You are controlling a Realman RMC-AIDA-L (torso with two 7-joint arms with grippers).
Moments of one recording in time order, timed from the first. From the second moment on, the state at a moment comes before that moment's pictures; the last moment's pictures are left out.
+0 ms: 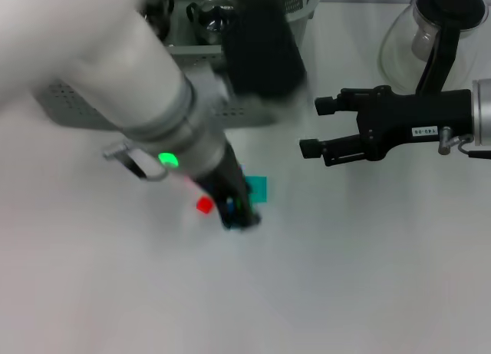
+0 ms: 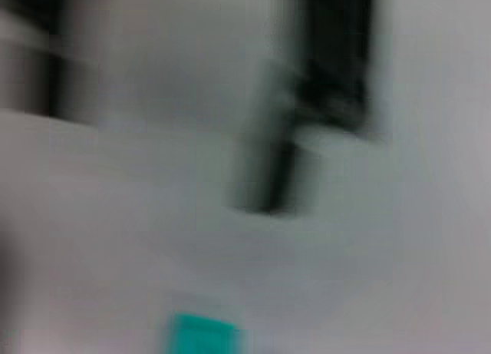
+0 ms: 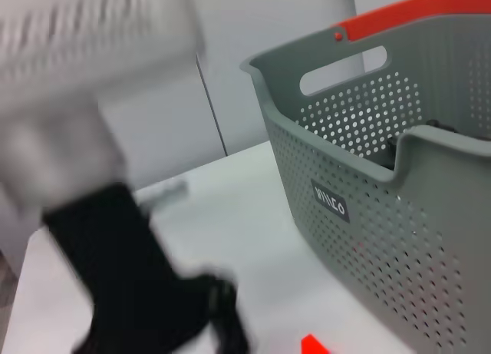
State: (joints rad) left arm -0.58 -2.17 1.73 1.53 2.63 1.61 -2.47; right arm 0.69 2.02 -1.01 -0.57 -1.88 -1.46 1.49
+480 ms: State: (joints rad) left arm -0.54 -2.16 0.99 1.80 2.44 1.65 -2.46; right arm 0.64 2.02 -1.02 -0.57 -1.88 -1.47 1.48
